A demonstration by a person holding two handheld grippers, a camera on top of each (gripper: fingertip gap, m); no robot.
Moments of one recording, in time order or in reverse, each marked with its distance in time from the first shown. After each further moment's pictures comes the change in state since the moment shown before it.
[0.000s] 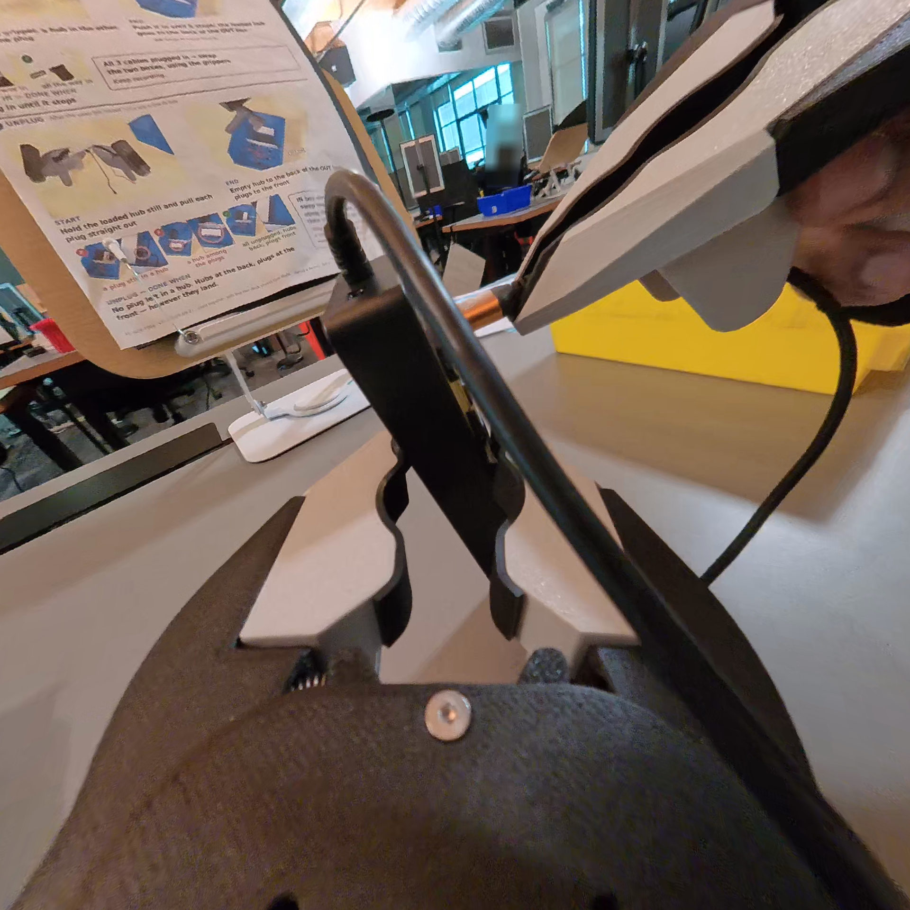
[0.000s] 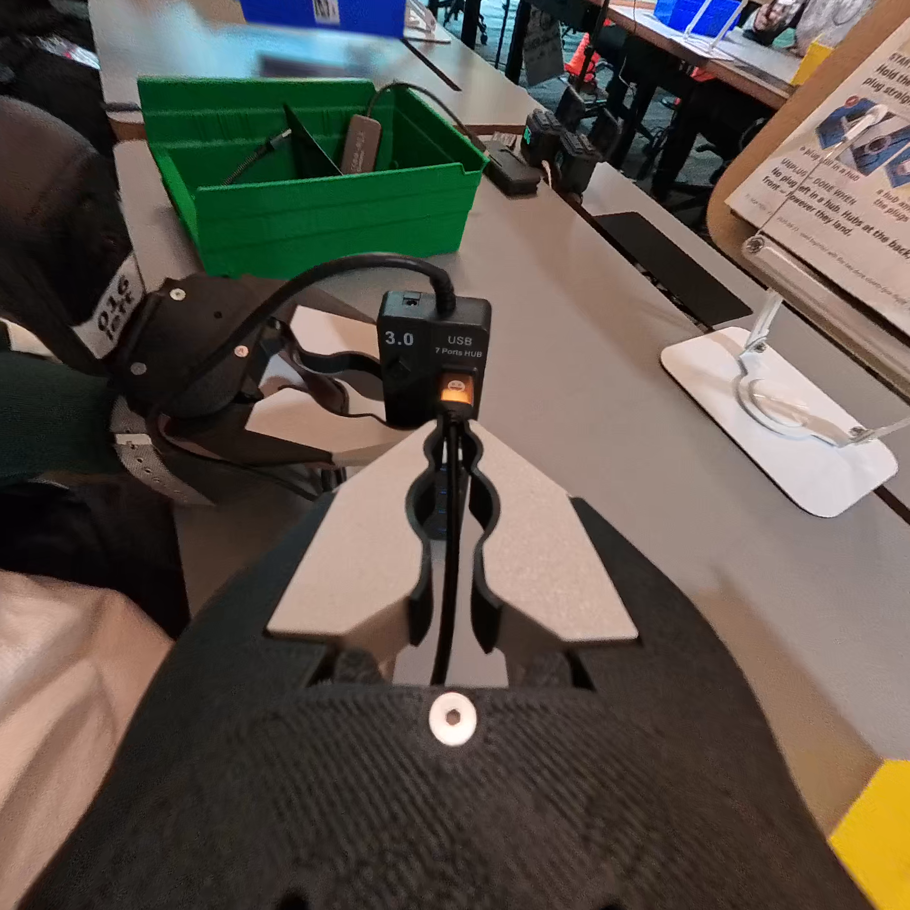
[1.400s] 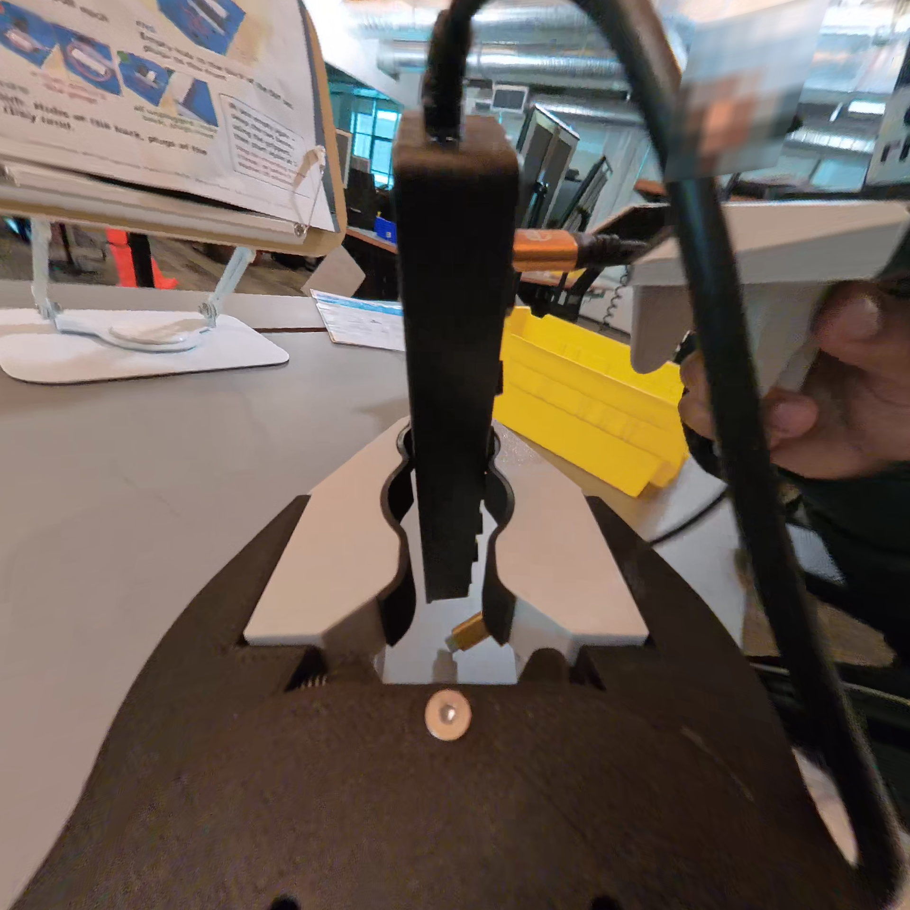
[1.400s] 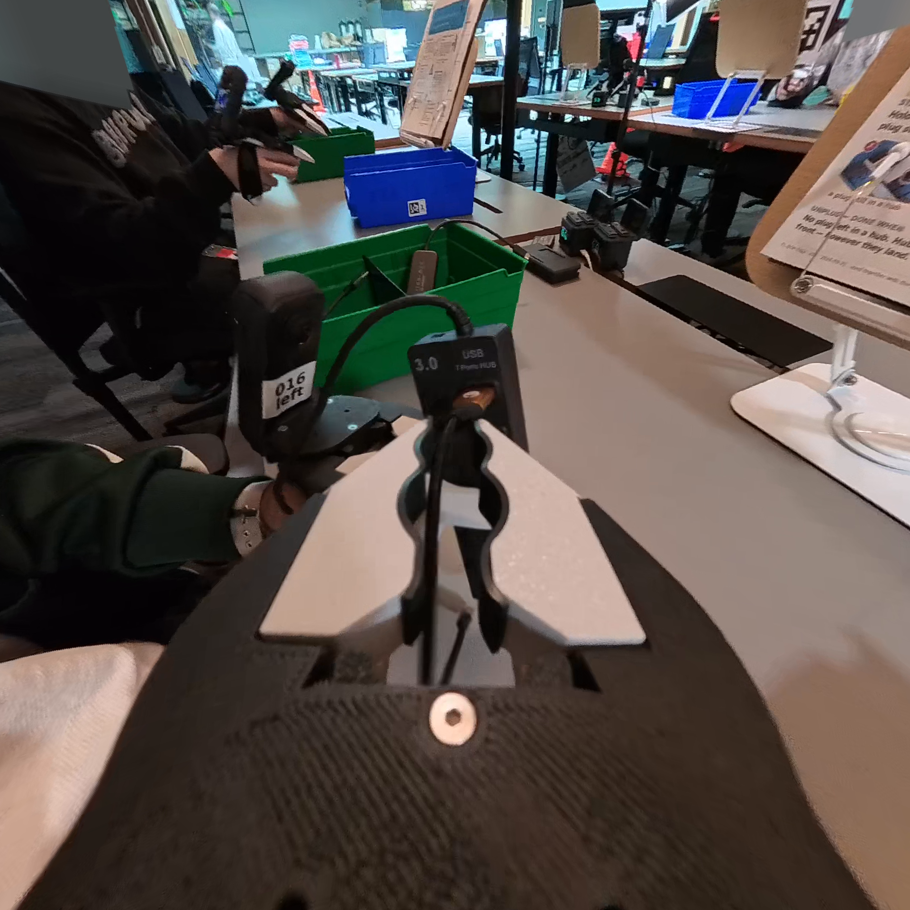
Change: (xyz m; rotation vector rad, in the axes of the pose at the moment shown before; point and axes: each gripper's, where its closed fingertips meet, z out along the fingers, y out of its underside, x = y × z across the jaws) left arm 0.011 -0.005 0.002 0.062 0.231 -0.503; right arm -0.016 -0.035 -0.011 0.202 -0.113 0.180
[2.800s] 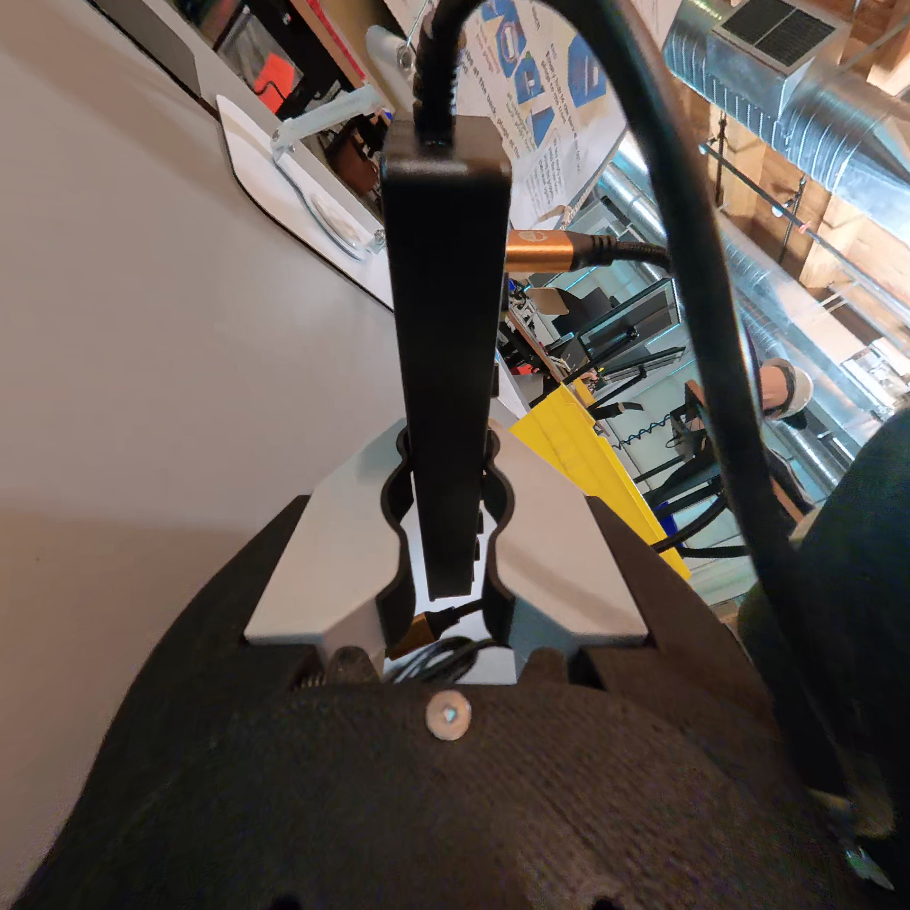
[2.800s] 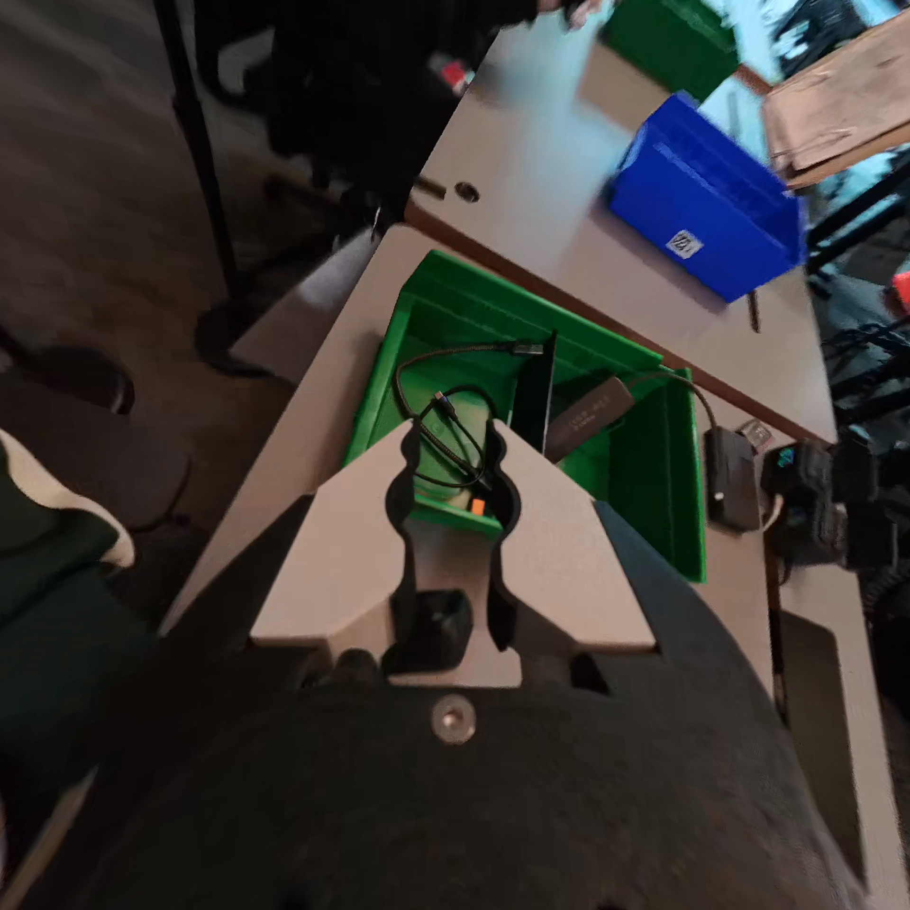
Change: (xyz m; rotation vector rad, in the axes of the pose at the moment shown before) left arm -0.108 0.012 -0.028 0.079 -0.232 -0.626; right arm -0.143 -0.061 0.248 -0.305 -0.494 -0.685
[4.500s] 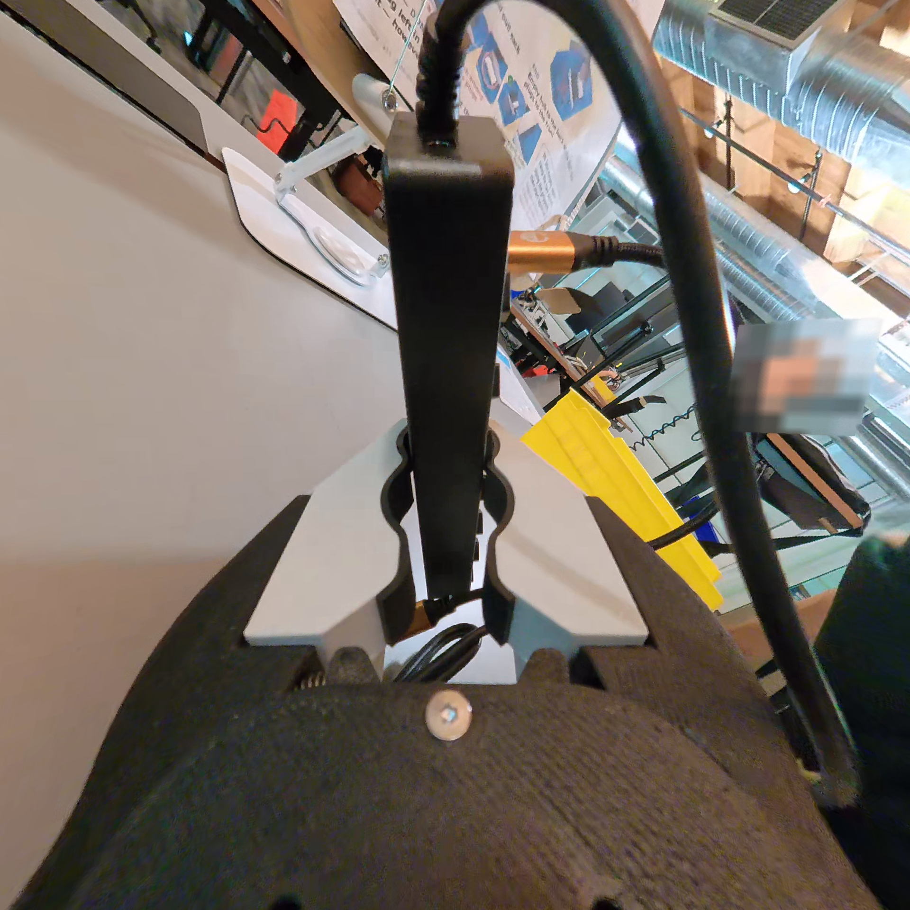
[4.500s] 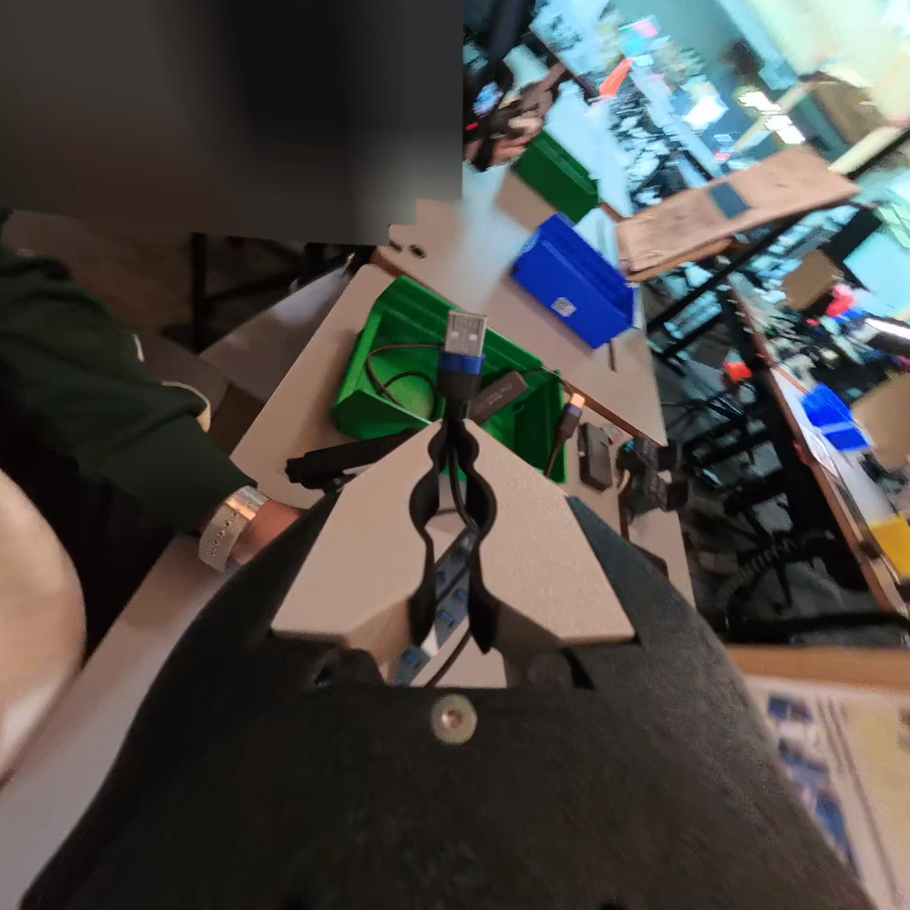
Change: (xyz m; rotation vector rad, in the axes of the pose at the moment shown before) left arm 0.003 -0.013 -0.001 0.017 -0.012 0.085; right arm -0.015 0.021 -0.205 0.200 0.214 -0.065
